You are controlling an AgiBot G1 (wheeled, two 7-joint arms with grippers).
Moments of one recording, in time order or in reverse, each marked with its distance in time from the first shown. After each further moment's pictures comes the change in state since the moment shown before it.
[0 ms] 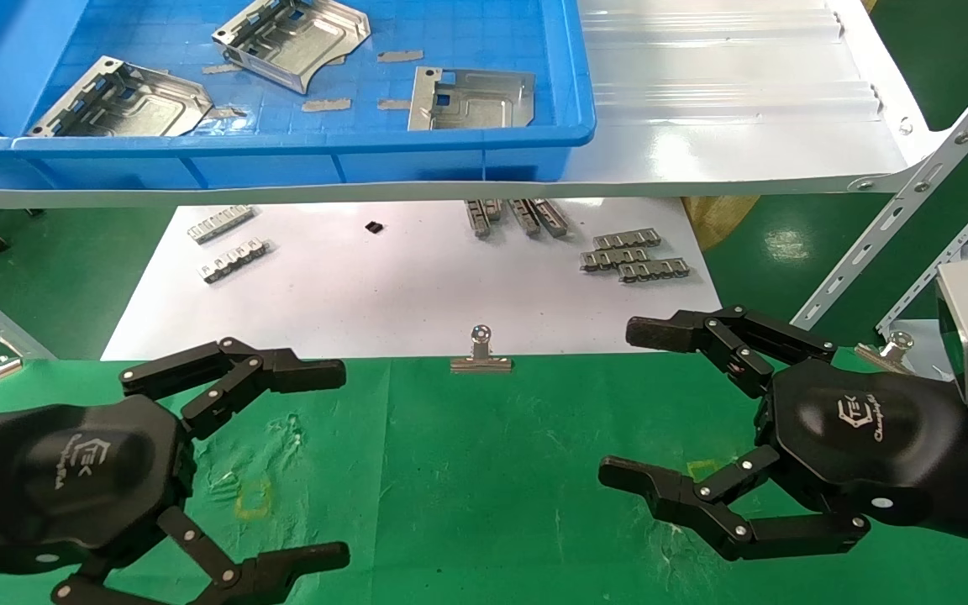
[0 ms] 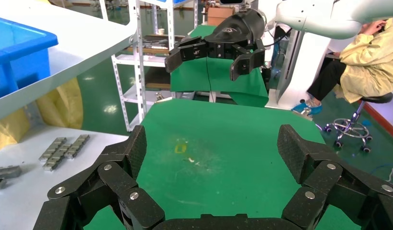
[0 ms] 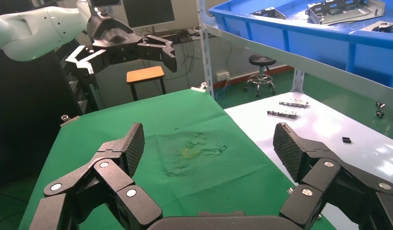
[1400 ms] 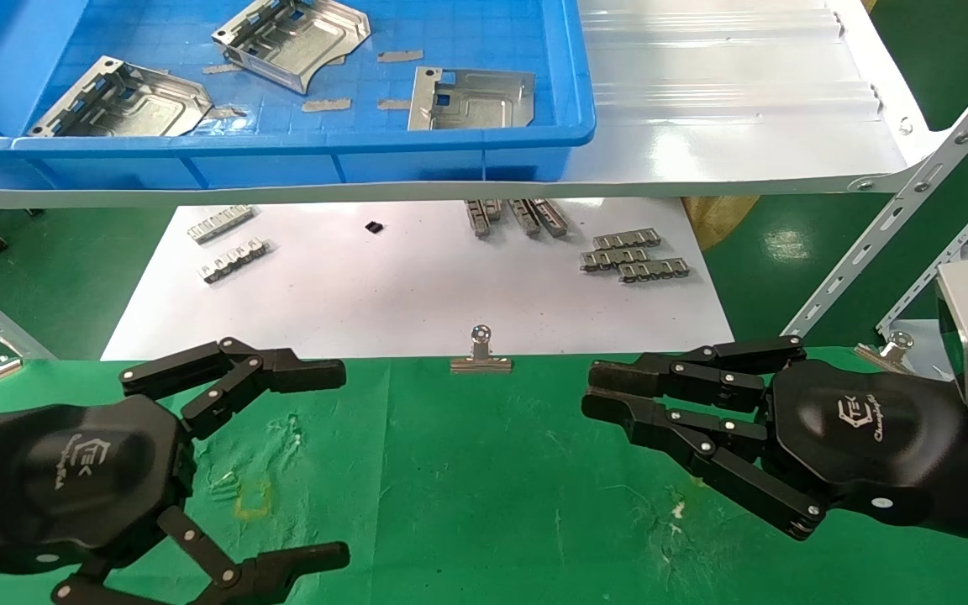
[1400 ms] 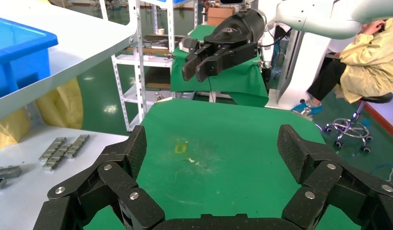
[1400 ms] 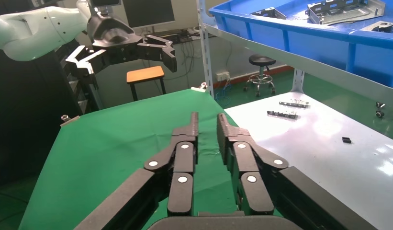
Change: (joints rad) left arm -0.002 0.000 -0.001 -0.002 0.002 -0.001 0.001; right arm 0.000 0.000 0.000 0.000 0.000 0.000 0.000
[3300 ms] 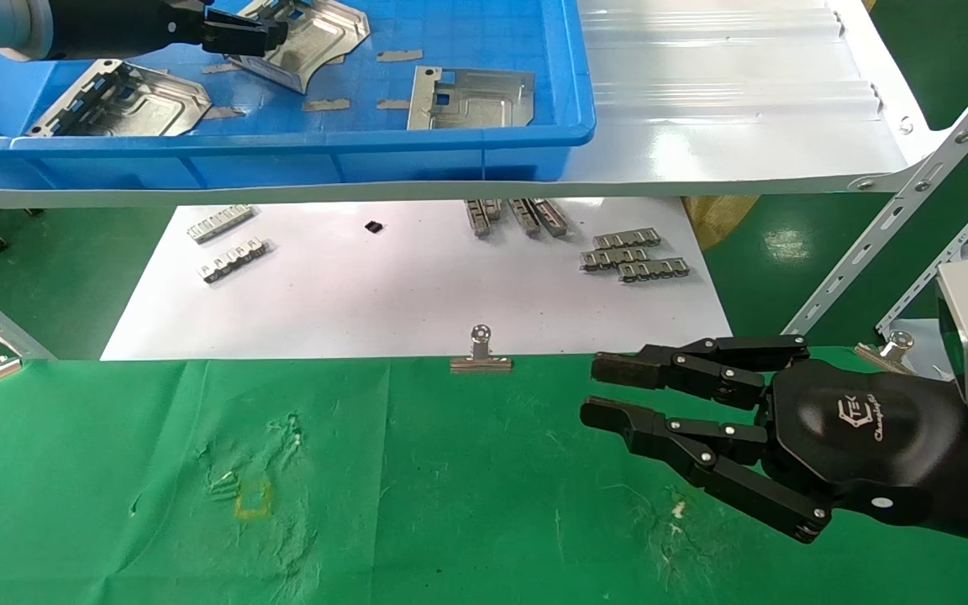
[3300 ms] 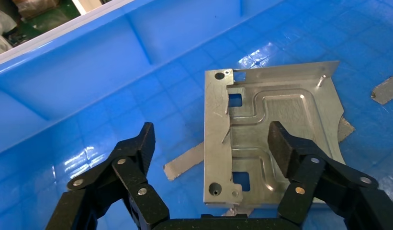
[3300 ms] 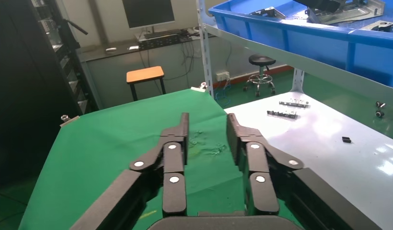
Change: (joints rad) left arm -1.059 0.611 0.326 1.278 0.804 -0.667 0.022; right arm 0.000 0.000 0.000 0.000 0.000 0.000 0.000
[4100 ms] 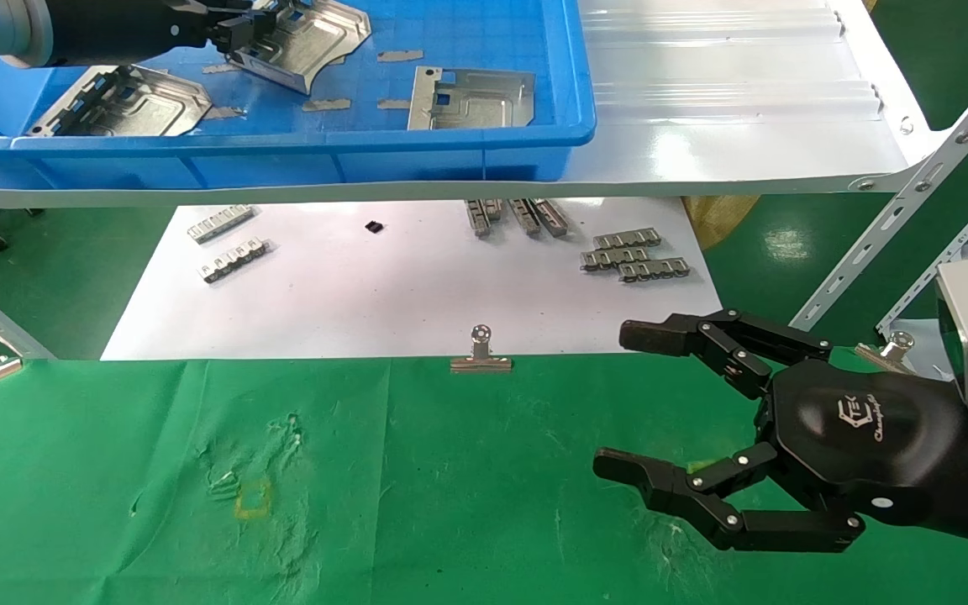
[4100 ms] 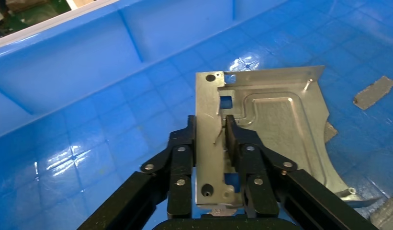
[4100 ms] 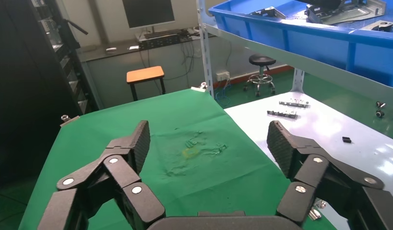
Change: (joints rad) left arm -0.001 -0.005 -0.013 0.005 -0.019 0.015 -0.019; right arm 0.000 0.000 0.000 0.000 0.000 0.000 0.000
